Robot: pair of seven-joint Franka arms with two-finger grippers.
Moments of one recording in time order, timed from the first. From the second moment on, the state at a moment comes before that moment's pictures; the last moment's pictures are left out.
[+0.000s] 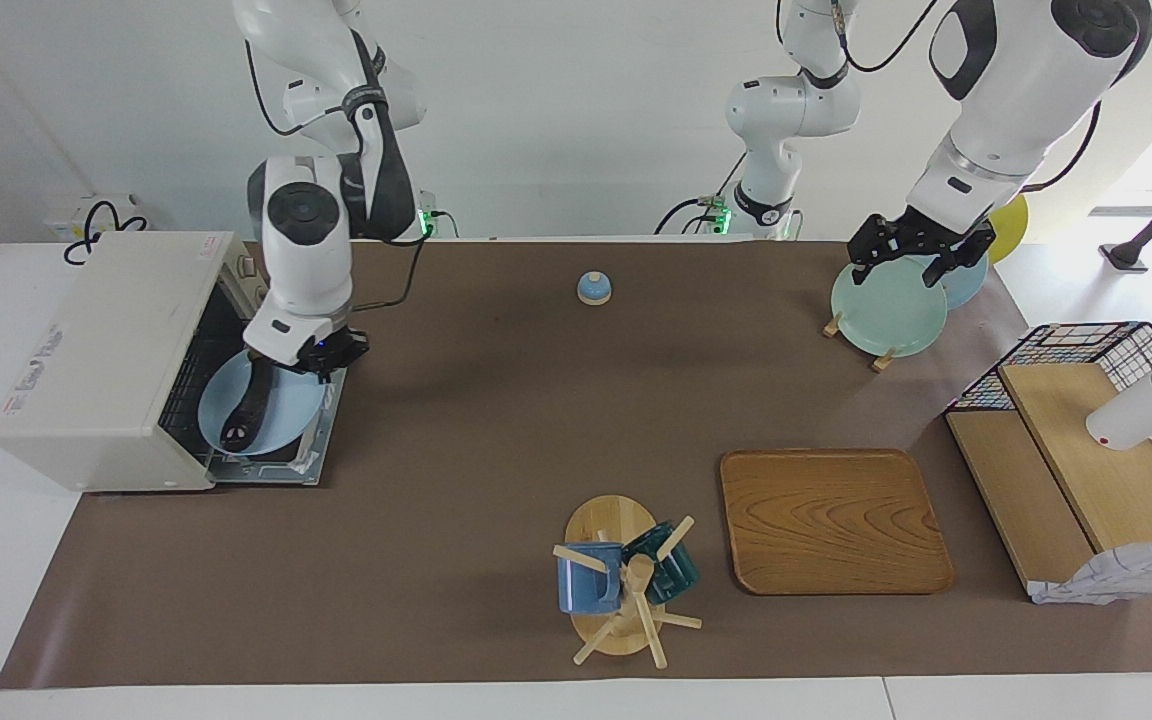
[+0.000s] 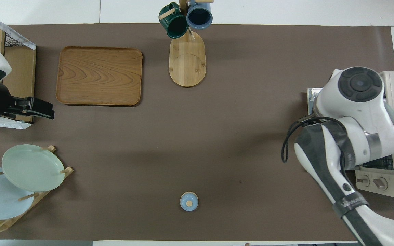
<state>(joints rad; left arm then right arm) -0.04 -0.03 -0.09 -1.67 -0.03 1.57 -0.01 0.24 0.08 -0.04 -2.02 -0.27 1.99 0.00</state>
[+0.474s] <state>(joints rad) -0.04 -0.03 -0.09 -1.67 -0.03 1.57 -0.01 0.60 0.18 -0.03 -1.89 -0.16 1.98 0.49</state>
